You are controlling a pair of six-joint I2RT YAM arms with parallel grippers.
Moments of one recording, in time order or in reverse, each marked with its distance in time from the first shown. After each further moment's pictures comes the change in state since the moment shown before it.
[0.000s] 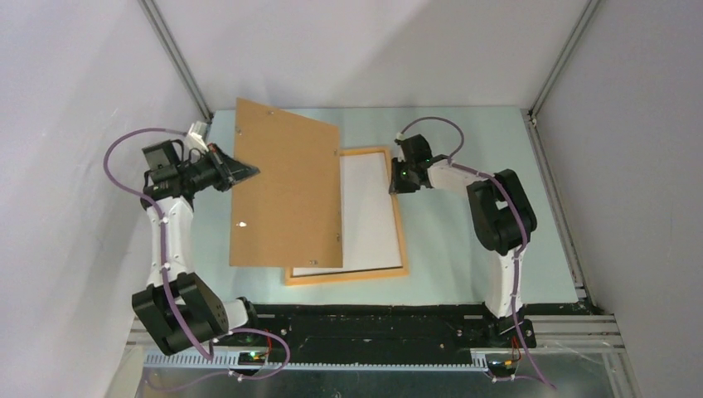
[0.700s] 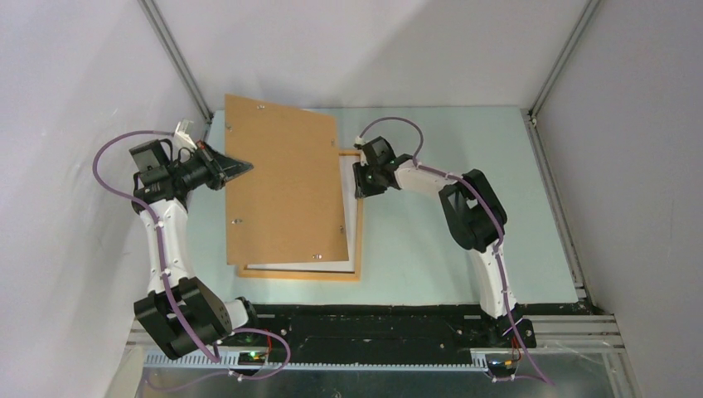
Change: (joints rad) left arm 0.039 -0.013 0.027 -0.002 0.047 -0.099; right arm 0.164 0.145 0.220 -0.064 -0.034 -0.019
